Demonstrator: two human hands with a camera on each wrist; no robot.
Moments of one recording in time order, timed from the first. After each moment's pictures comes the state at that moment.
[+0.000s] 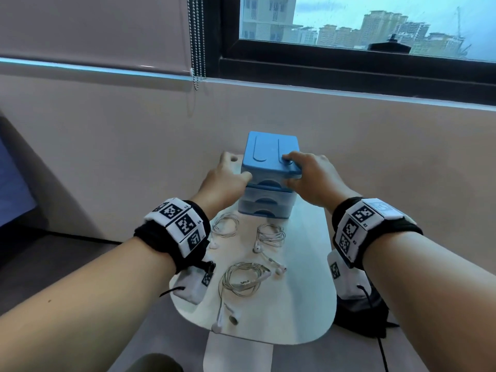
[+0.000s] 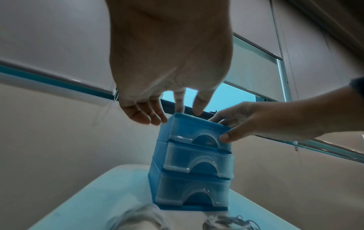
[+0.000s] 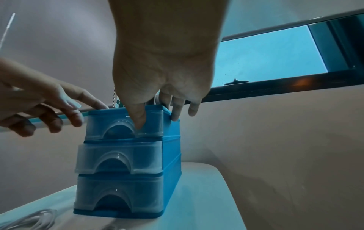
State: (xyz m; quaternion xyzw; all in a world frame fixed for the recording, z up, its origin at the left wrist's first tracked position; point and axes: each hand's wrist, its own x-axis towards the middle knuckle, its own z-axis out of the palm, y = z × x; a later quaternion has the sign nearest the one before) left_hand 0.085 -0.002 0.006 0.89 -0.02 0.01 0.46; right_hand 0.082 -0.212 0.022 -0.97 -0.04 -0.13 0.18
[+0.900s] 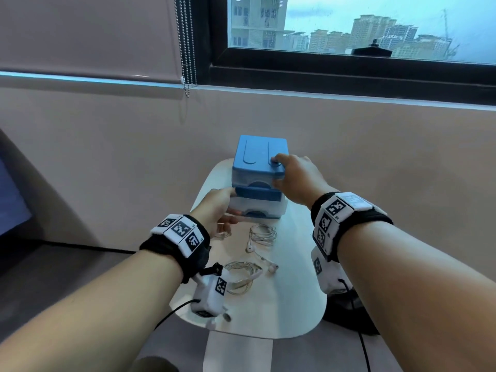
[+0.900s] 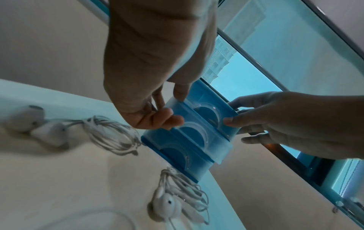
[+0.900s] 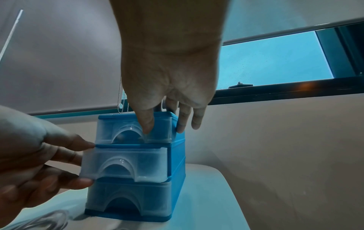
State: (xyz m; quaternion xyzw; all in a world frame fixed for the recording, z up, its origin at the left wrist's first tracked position) left_hand 0.067 -0.011 -0.020 0.73 0.13 -0.14 0.65; right_hand 0.092 -0.208 0.016 -0.97 -0.02 -0.11 0.19
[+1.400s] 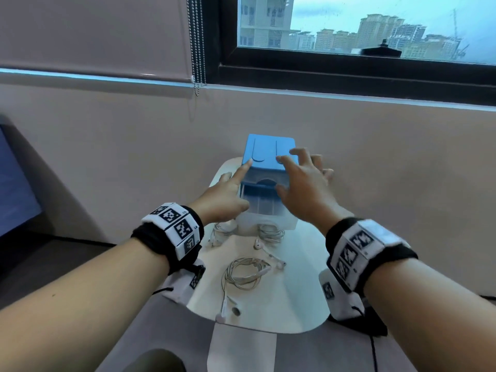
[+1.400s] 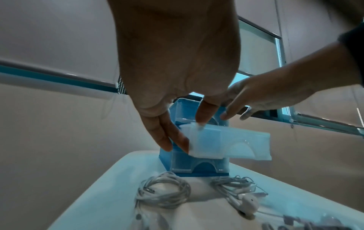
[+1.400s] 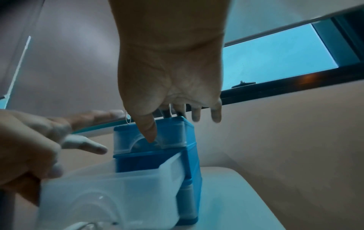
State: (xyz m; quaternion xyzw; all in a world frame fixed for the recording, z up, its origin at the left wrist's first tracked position) left_hand 0.060 0.011 0.001 0.93 -0.15 -0.06 0.32; right_hand 0.039 -0.183 0.017 -0.98 -0.04 -0.18 0.10
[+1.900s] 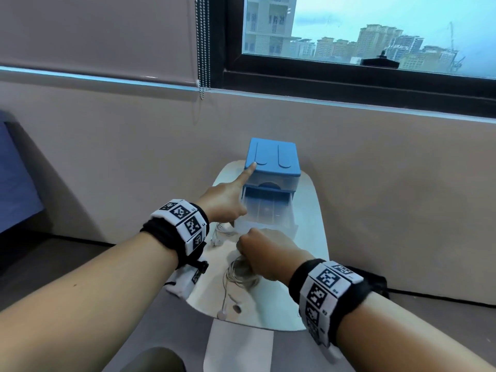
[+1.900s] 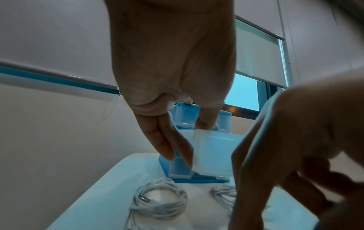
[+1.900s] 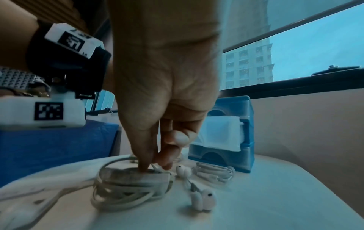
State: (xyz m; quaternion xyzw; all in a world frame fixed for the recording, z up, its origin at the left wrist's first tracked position) left_hand 0.055 0.015 0.007 0.95 -0.16 -0.06 0.25; right_hand -0.021 -0.114 -0.027 -0.96 -0.25 0.05 -0.08
